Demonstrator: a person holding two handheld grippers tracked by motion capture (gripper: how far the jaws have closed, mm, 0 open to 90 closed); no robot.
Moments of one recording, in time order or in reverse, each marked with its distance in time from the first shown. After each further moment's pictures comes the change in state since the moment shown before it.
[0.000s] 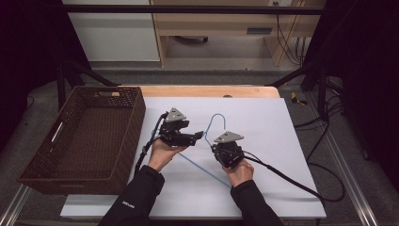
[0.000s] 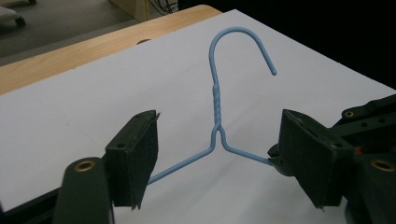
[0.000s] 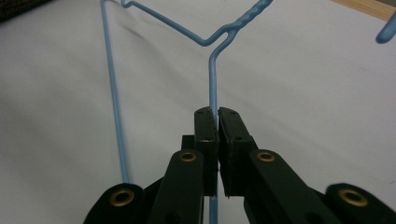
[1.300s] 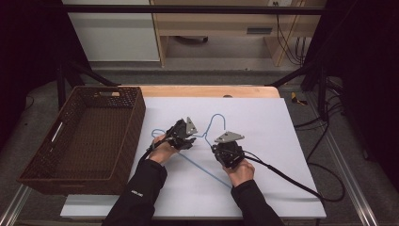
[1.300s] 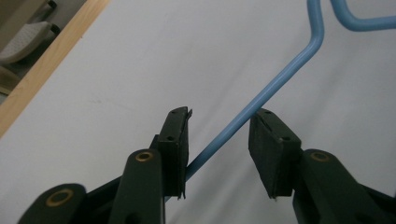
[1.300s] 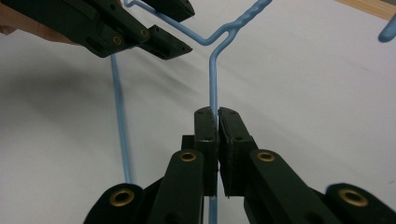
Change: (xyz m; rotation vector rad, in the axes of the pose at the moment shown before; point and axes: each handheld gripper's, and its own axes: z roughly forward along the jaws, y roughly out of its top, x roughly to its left) left arm 0.018 -0.032 0.055 0.284 0.175 0.448; right arm -0.001 0.001 -0.002 0.006 0.012 -0.012
